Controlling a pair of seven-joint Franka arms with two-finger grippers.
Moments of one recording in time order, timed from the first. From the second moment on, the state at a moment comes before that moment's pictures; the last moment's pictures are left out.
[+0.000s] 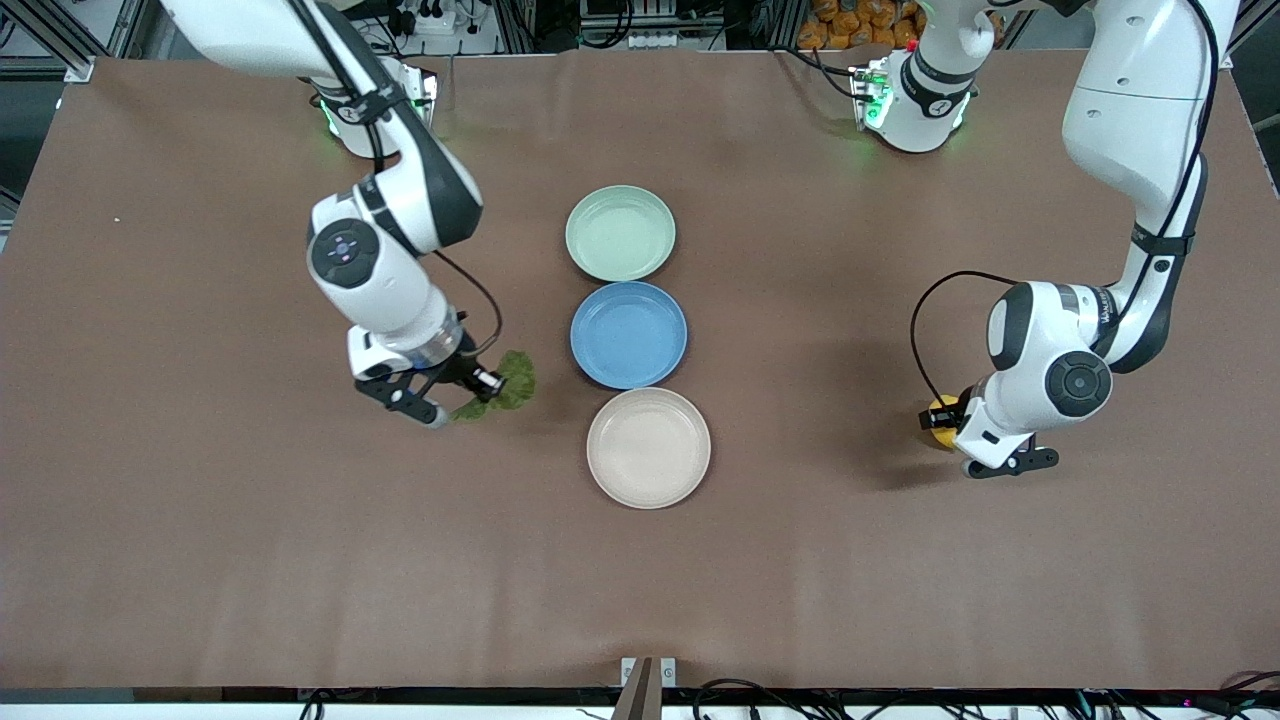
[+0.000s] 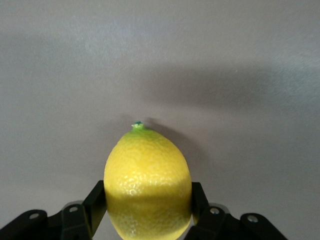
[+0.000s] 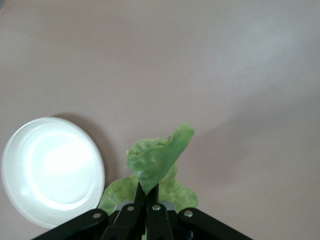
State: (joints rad) left arm -0.03 0.58 -0.06 -1.84 0.10 2.29 -0.30; right arm 0.32 0.36 0.16 -1.85 0.02 2.37 0.92
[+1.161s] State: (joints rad) left arm -0.09 0.50 -0.29 -1.75 0.05 2.23 -0.76; right arm 0.46 0.38 0.55 -2.01 -0.01 2.19 1.28
